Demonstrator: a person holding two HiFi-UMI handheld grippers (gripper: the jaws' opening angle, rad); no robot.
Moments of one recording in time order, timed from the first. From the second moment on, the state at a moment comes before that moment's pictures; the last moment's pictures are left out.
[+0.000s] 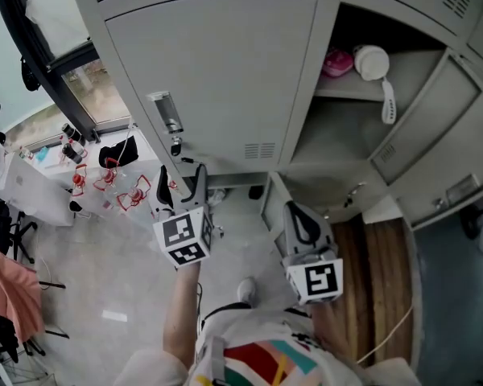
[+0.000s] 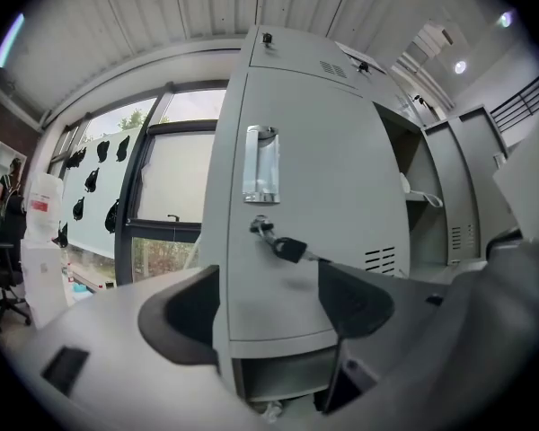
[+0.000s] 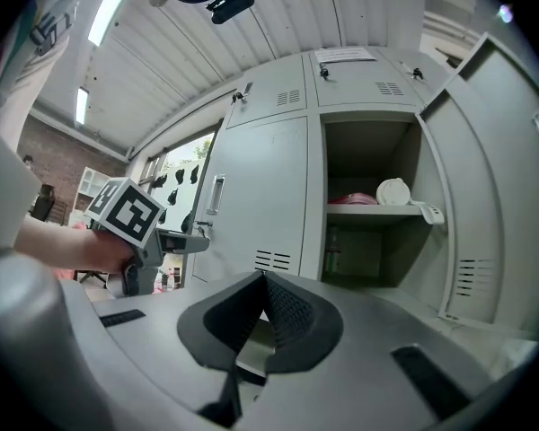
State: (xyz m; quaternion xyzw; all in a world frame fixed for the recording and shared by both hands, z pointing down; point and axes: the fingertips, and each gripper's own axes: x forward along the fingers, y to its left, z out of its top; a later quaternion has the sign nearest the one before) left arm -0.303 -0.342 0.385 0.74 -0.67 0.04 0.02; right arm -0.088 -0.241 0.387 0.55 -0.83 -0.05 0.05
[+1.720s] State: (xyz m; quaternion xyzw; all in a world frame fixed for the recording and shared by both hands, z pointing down) left arm 0.304 -0.183 0.311 0.91 -0.41 -0.02 -0.05; right arm 0.352 -0.030 0.392 0.78 -0.62 0.00 -0.01
